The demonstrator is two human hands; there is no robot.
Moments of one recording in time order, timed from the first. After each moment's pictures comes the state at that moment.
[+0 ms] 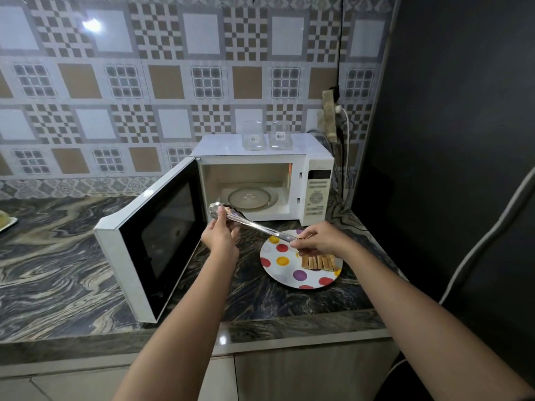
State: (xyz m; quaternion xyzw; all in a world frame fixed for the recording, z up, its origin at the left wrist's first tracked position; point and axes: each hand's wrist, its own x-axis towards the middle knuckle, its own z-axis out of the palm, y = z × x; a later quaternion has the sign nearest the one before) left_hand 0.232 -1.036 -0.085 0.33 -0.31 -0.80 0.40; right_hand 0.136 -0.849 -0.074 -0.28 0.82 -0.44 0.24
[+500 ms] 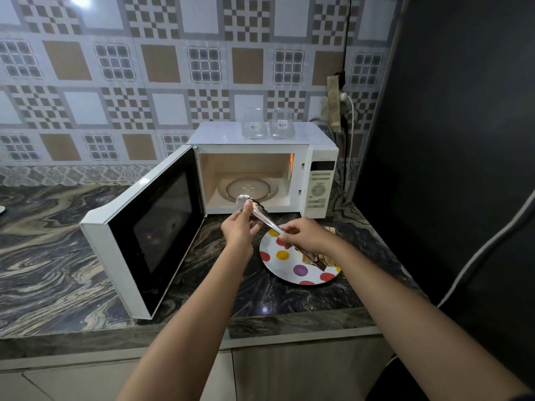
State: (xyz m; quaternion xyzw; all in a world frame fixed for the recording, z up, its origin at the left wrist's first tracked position) left_hand 0.206 -1.021 -0.099 0.31 -0.40 -0.80 0.32; right_hand 0.146 -0.882 -0.077 -0.37 0.84 -0.34 0.20
